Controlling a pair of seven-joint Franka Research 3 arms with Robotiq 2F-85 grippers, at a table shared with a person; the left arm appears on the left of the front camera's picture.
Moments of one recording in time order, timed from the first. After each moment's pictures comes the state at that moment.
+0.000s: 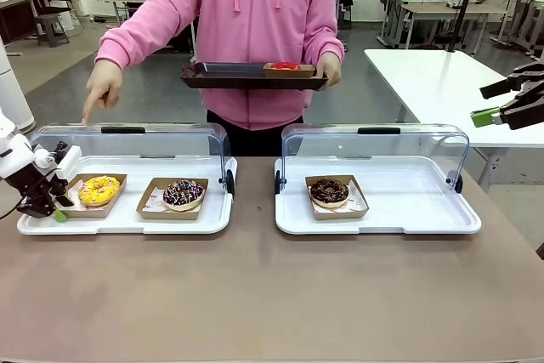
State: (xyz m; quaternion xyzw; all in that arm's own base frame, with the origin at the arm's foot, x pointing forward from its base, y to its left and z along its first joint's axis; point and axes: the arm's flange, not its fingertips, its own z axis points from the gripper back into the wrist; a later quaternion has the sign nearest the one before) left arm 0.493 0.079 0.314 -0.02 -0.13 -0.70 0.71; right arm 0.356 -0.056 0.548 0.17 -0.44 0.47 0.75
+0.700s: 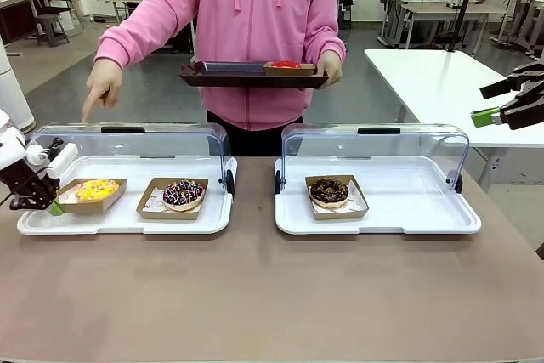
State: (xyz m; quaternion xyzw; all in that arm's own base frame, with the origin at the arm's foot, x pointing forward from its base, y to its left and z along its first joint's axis) left arm 0.456 0.060 0.350 -0.01 -0.11 -0.72 0.68; right arm 0.356 -0.056 0.548 0.17 -0.44 0.47 0.75
